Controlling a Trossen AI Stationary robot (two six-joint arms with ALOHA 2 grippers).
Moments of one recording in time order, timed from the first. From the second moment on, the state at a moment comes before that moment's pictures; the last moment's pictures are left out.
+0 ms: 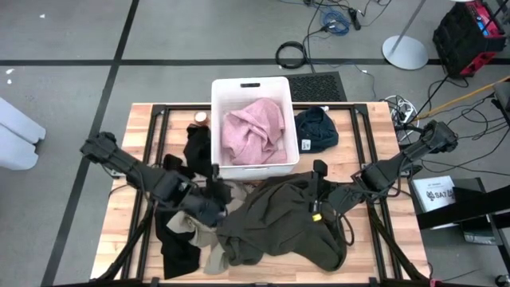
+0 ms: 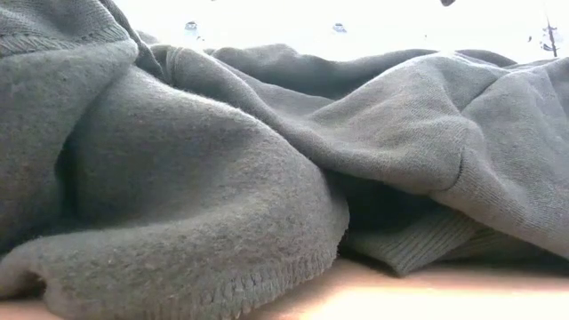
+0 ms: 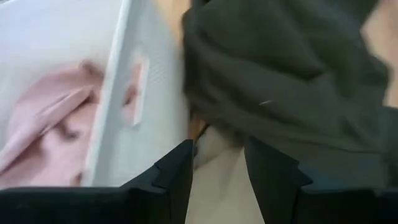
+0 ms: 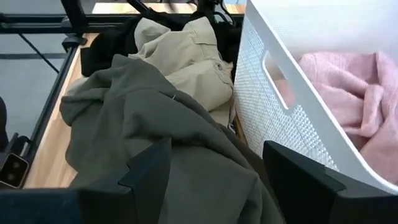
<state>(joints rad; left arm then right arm) -0.51 1.47 1.37 -0.85 -0.56 -0.28 0.54 1.22 1.05 -0.50 0.58 0.39</state>
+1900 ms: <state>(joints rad) -0.19 1.46 1.03 -0.02 0.24 0.16 -0.94 1.71 1.10 -0.68 0.15 0.27</state>
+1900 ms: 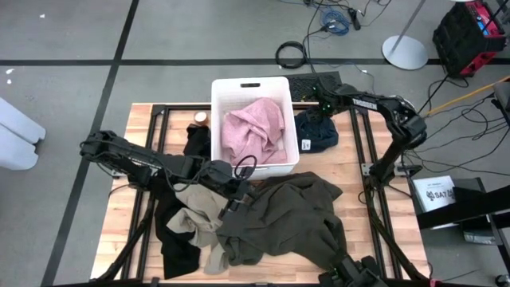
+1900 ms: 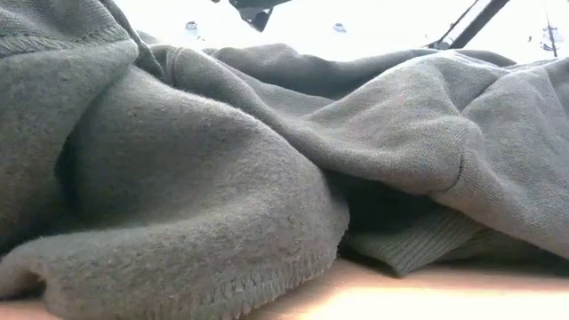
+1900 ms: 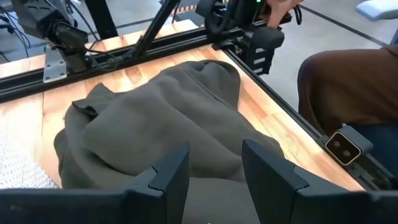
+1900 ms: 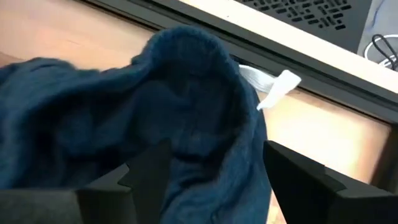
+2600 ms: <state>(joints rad) -0.20 1.46 1.04 -0.03 0.23 0.11 -0.97 1.80 1.10 -0.72 0.21 0.19</state>
